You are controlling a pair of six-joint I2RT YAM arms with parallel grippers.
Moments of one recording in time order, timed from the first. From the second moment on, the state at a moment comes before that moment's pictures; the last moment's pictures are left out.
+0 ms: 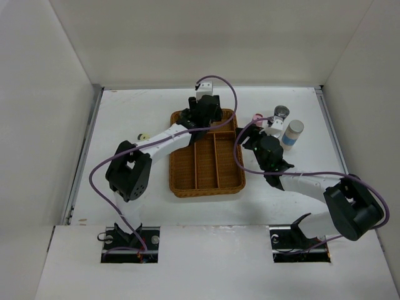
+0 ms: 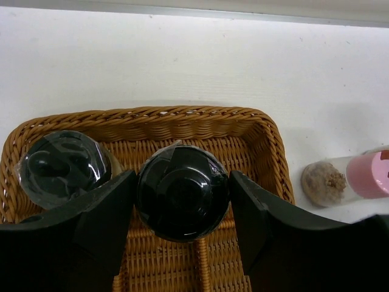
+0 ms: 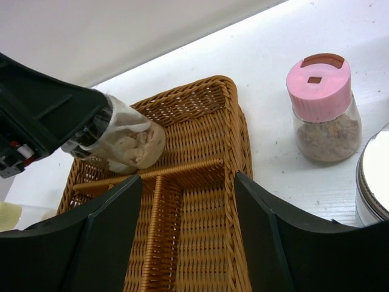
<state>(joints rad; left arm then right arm) -0.69 1.87 1.45 -0.02 -0.51 -0.42 0.56 1.37 0.56 0.71 0.38 0.57</state>
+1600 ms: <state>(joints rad) -0.89 1.18 0.64 0.47 -0.50 -0.47 0.58 1.20 0.55 0.66 0.36 0.54</state>
